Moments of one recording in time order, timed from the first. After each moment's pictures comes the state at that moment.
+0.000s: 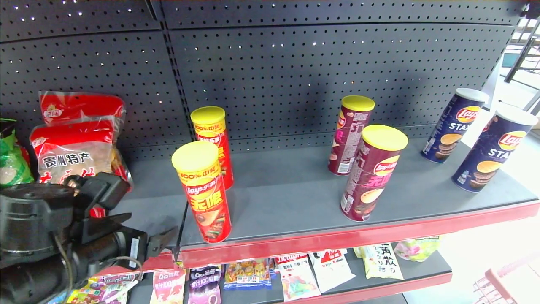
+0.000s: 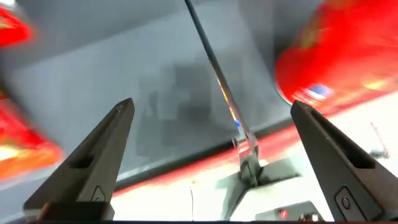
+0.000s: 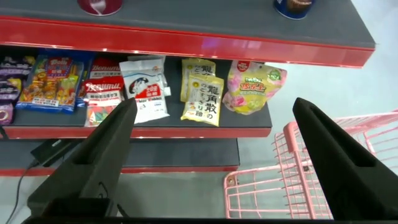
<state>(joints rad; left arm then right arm) -0.35 1.35 -0.35 -0.45 0.12 -0.02 0.05 0.33 -0.30 0.25 -0.05 -0.17</state>
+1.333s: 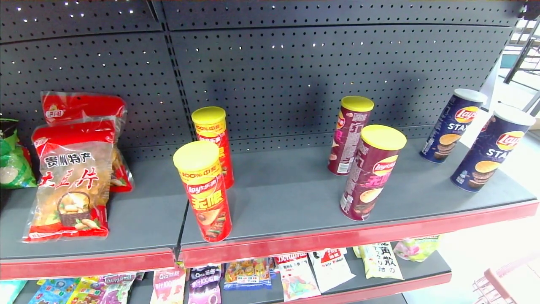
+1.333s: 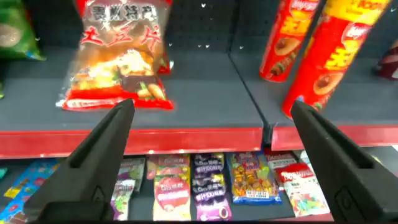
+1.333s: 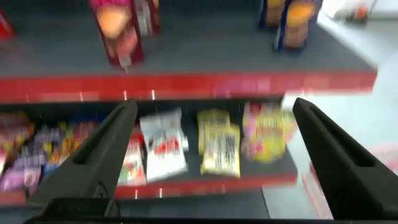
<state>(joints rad) -0.09 0.10 -0.03 -0.09 0.08 -0.09 0.00 0.00 -0.06 0.02 0.04 -0.04</state>
